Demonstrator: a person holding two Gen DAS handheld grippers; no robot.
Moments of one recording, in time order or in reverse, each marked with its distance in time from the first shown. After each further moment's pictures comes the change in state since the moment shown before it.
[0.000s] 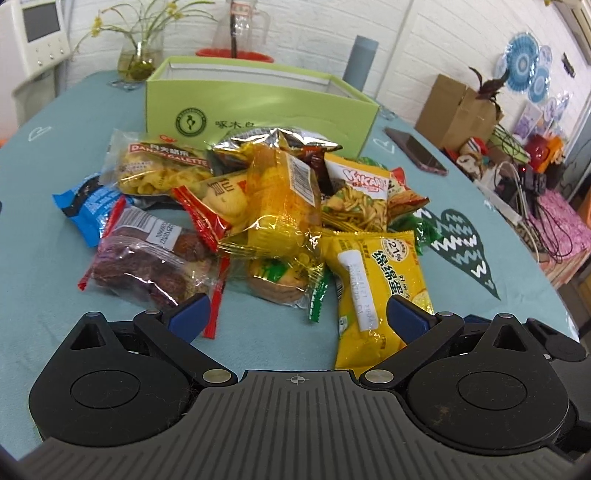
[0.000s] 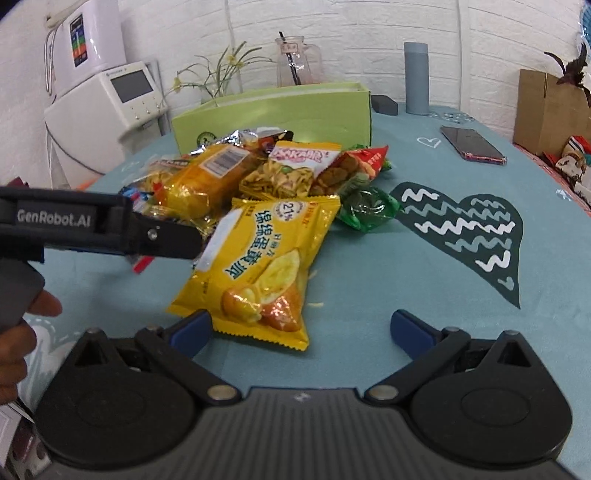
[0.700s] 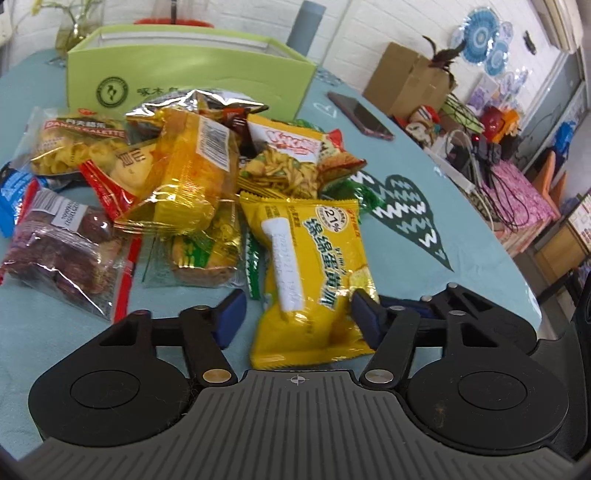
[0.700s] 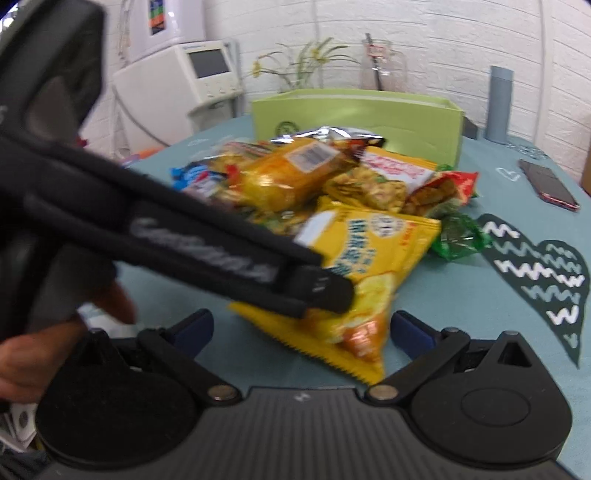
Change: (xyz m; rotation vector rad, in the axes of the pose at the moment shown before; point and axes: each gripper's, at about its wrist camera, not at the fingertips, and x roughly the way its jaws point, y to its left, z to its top) left arm 0.019 -0.023 -0.005 0.056 0.104 -0.188; right arm 0.003 0.028 0.001 -0.150 -0.007 0.200
